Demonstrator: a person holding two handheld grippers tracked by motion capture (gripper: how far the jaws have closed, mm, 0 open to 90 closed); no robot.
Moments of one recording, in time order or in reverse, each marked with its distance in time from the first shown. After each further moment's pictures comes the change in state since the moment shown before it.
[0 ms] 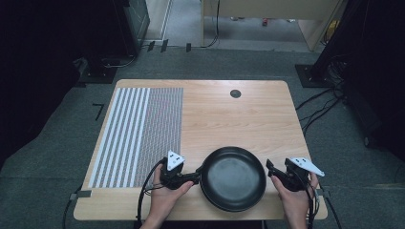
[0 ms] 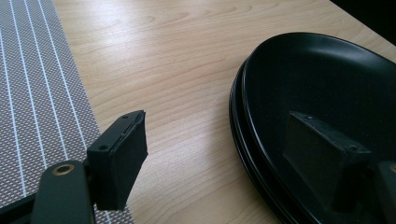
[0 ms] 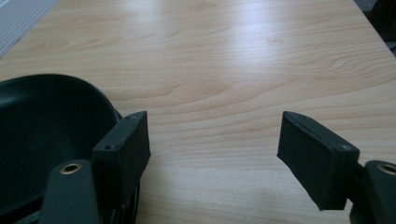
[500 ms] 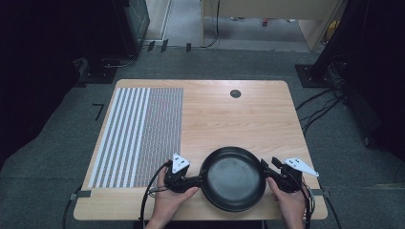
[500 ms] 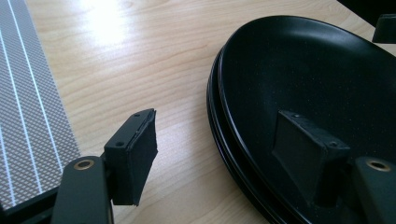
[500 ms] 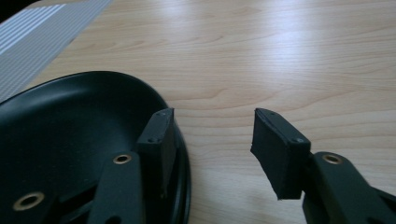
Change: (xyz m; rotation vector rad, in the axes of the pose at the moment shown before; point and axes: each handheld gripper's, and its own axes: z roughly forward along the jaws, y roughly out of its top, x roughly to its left) left arm -0.009 -0.007 0.006 0.037 -0.042 0.001; right arm 0.013 -0.004 0.002 -0.029 0.138 -0.033
